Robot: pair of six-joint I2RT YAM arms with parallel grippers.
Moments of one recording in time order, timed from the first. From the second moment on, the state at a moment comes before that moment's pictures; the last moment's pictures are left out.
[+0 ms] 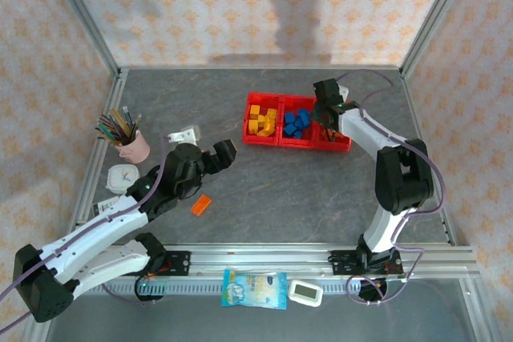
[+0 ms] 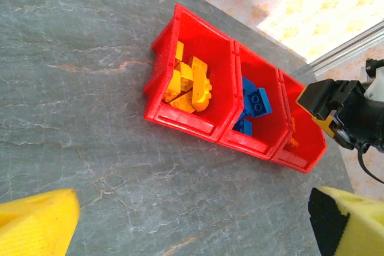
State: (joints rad) left arm -0.68 0.89 0.70 -0.30 -0.29 -0.87; right arm 0.30 1.75 1.29 -0.49 0.29 0.58
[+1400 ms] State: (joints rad) left arm -0.68 0.42 0.82 -0.94 -0.65 -1.06; right arm 1.26 2.13 1.60 -0.52 0.28 0.98
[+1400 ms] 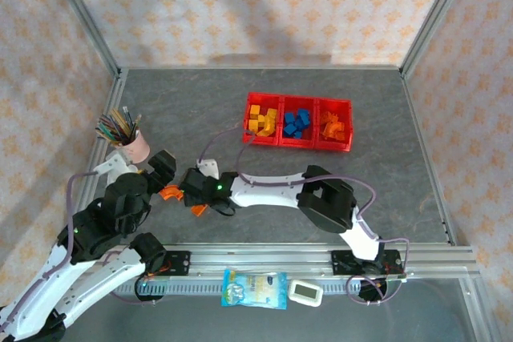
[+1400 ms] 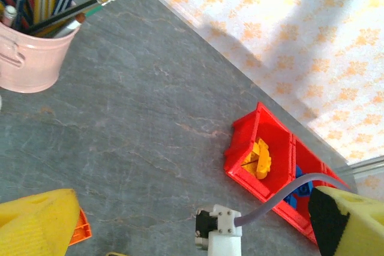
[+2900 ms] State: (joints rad) left arm -0.68 0.37 0.82 -1.00 -0.66 -1.07; right arm 1.34 2.14 1.58 -0.79 0.42 1.22
